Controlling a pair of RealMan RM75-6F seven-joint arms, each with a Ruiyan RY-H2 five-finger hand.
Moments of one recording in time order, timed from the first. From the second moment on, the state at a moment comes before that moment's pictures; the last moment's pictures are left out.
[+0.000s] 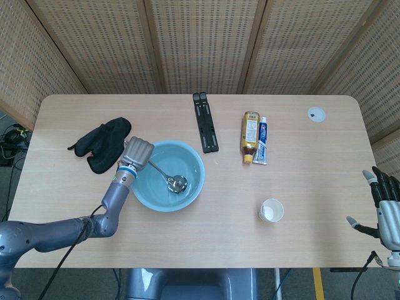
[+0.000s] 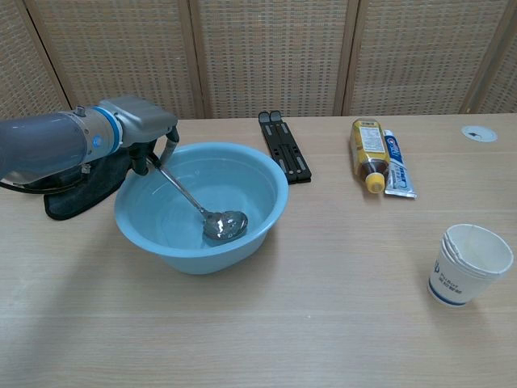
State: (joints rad) left arm -1.08 -1.65 -0.12 -1.24 0.56 0.90 0.95; right arm 0.06 -0.99 0.11 -1.74 -1.45 1.49 0.07
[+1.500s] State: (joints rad) left arm -1.18 -1.25 -0.18 -1.68 0.41 0.96 1.00; right arm 0.06 -0.99 0.10 -1.75 -1.45 1.49 0.05
